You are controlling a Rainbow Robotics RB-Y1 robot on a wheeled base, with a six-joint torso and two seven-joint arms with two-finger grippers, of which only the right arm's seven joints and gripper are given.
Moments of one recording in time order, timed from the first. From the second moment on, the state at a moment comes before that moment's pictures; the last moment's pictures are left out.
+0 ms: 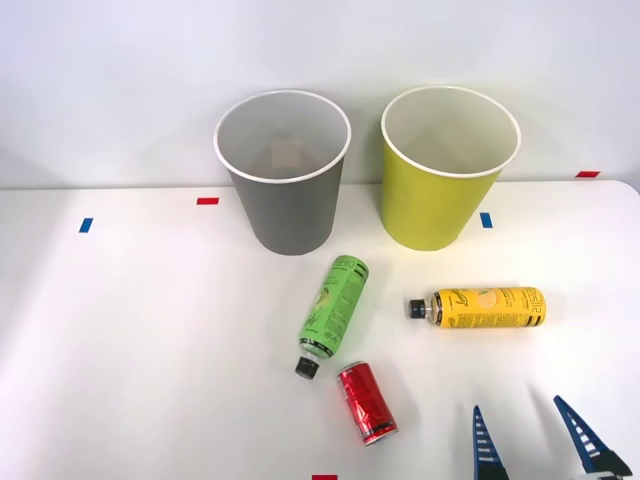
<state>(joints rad) 0.78 -0.25 0.21 -1.73 -0.01 -0.65 1.51</state>
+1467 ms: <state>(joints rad) 0.86 -0.31 0.29 -1.73 -0.06 -0.76 1.52</state>
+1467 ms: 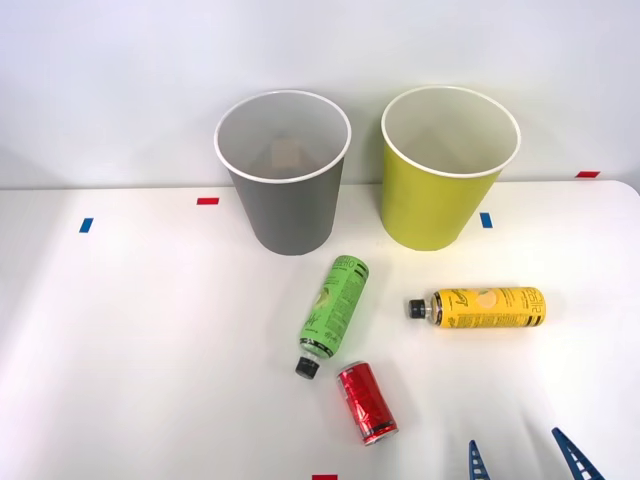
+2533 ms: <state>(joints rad) 0.86 -0.31 0.29 -1.73 -0.06 -0.76 1.52</state>
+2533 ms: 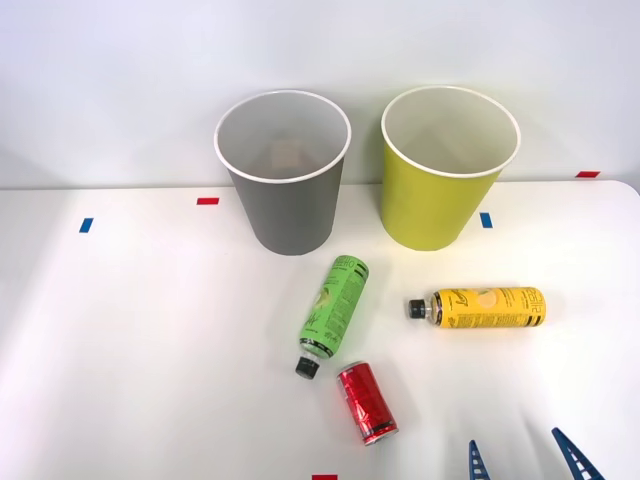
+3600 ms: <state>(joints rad) 0.86 -0.31 0.29 -1.73 -0.06 -0.76 1.52</state>
